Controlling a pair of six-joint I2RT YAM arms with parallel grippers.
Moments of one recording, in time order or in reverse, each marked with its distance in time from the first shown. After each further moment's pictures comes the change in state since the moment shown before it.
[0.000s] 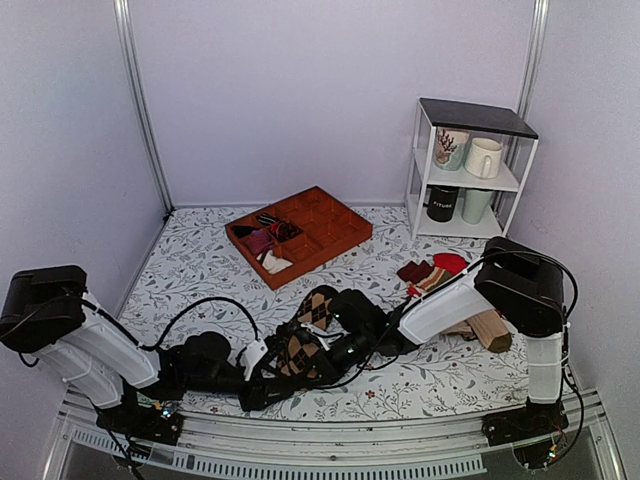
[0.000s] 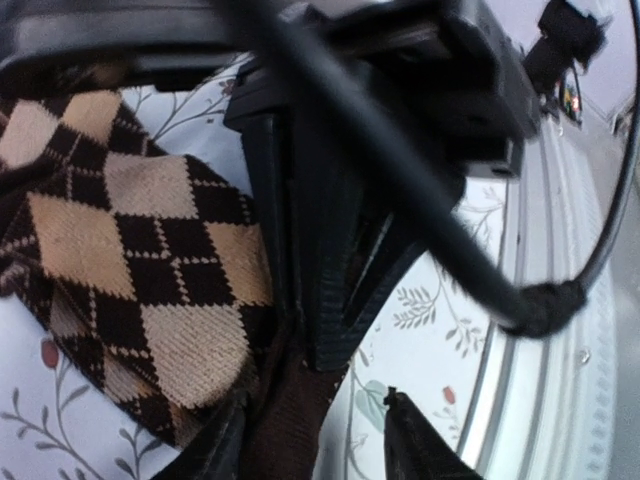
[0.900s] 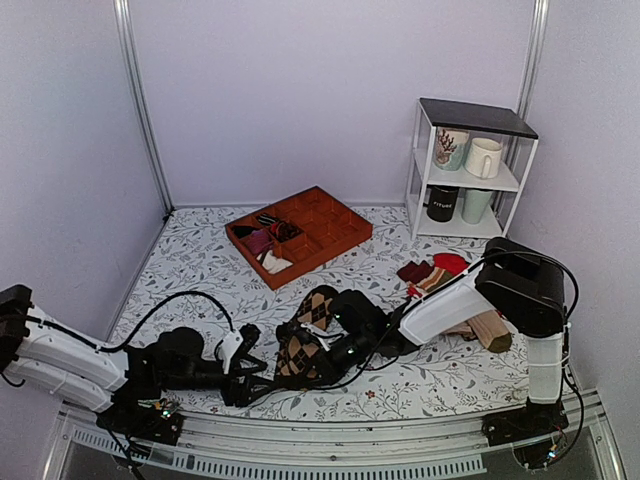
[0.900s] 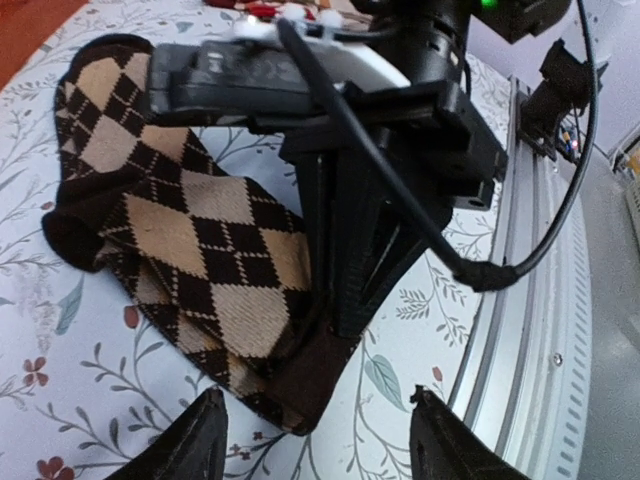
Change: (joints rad) left arm 0.032 -0.394 -0.085 -0.232 -0.060 -0.039; right arm 0.004 -0.005 -0.007 0.010 0.003 -0.013
